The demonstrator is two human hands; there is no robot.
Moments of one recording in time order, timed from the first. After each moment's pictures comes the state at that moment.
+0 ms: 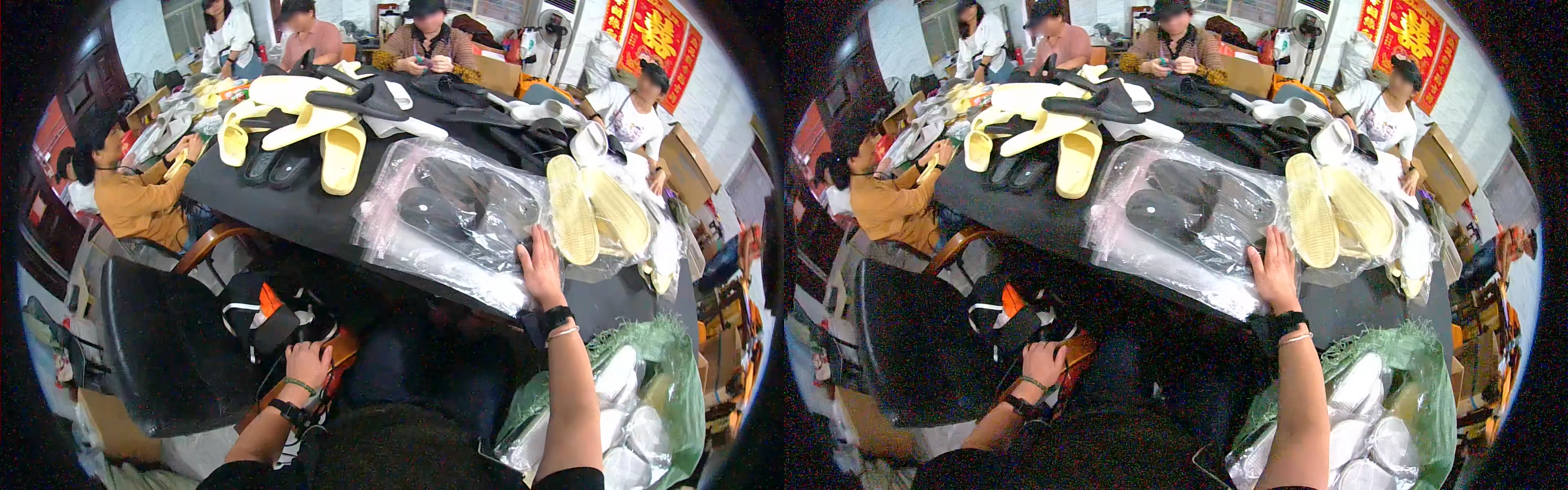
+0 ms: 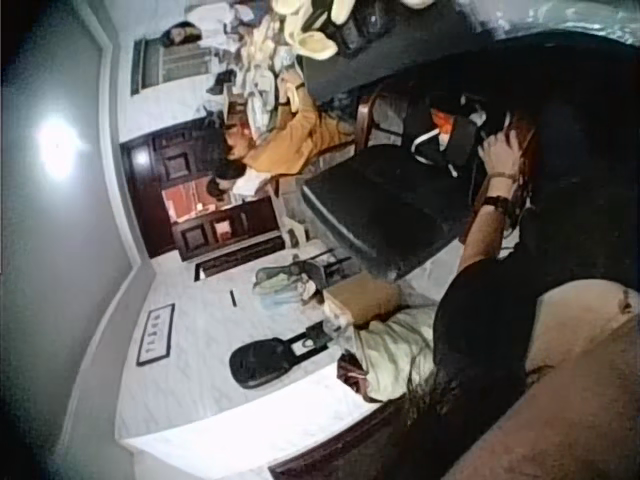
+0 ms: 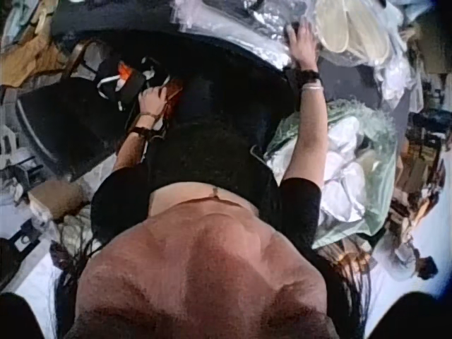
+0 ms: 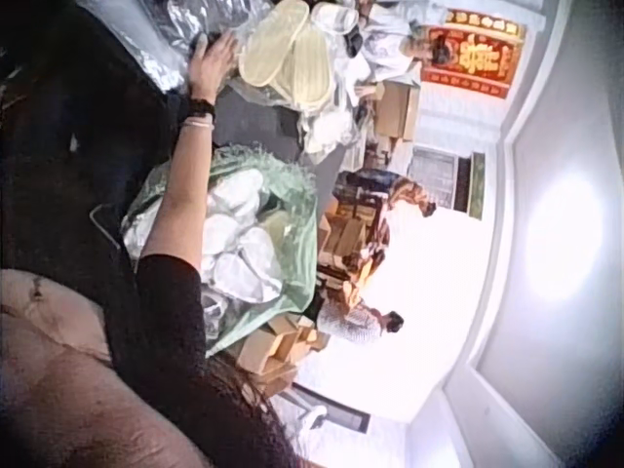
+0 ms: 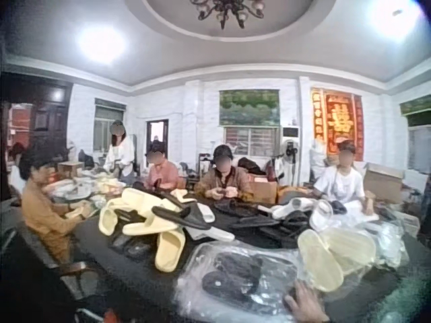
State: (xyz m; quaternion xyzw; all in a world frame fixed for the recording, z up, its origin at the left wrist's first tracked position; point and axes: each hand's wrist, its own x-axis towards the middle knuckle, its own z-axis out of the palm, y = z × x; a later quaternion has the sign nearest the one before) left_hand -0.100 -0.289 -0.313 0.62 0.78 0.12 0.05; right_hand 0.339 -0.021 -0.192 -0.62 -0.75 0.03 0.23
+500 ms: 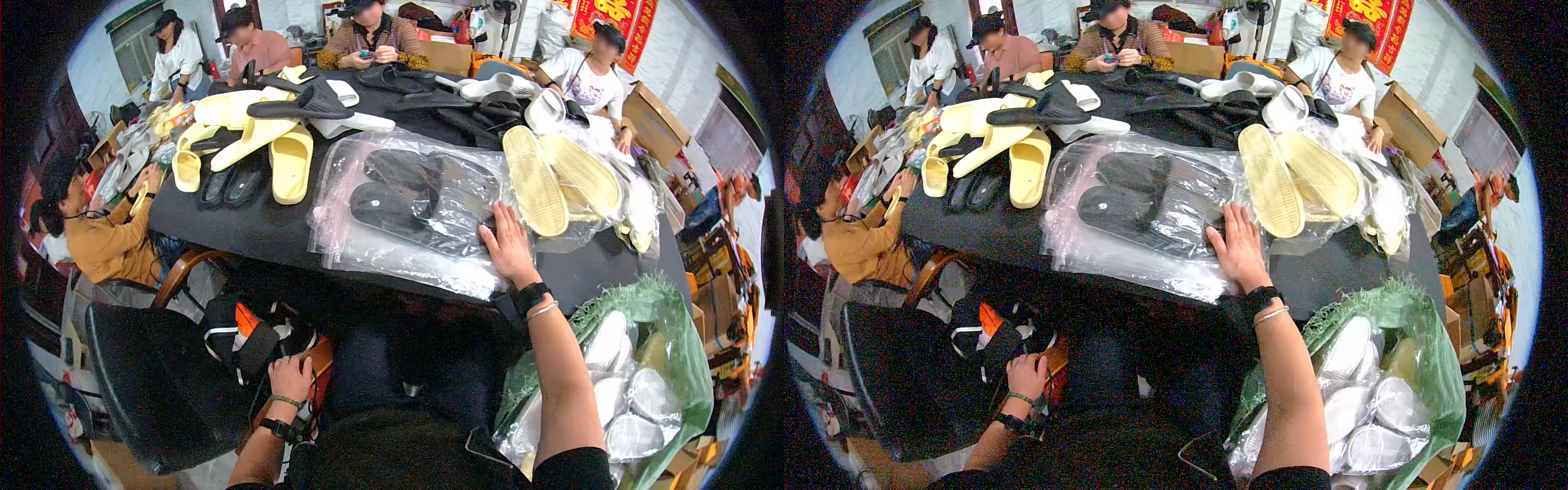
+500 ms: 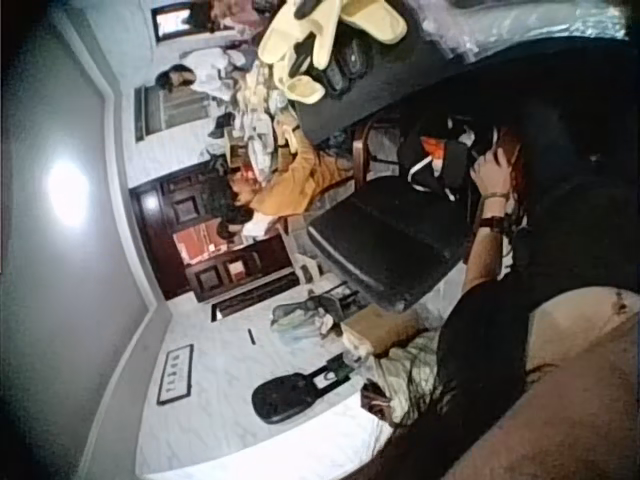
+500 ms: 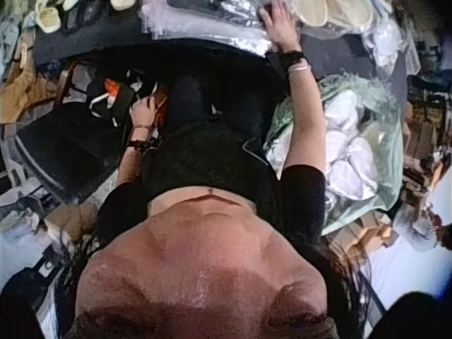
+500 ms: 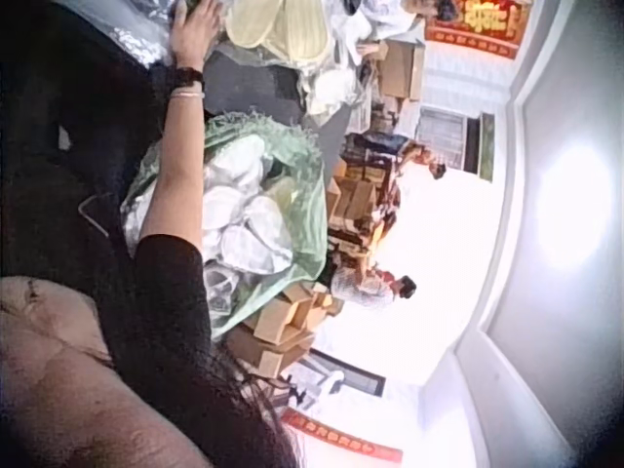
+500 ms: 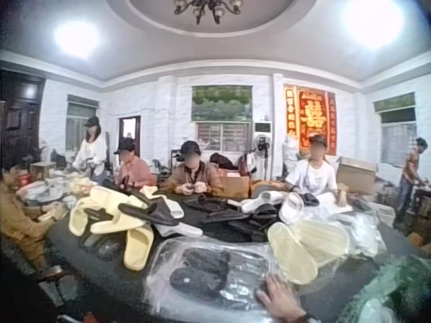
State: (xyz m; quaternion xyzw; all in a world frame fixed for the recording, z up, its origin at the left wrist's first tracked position) left_hand -0.103 -0.286 -0.320 0.62 0.77 0.10 0.04; right_hand 0.341 -0.019 -0.193 -0.59 -0.77 0.02 0.24
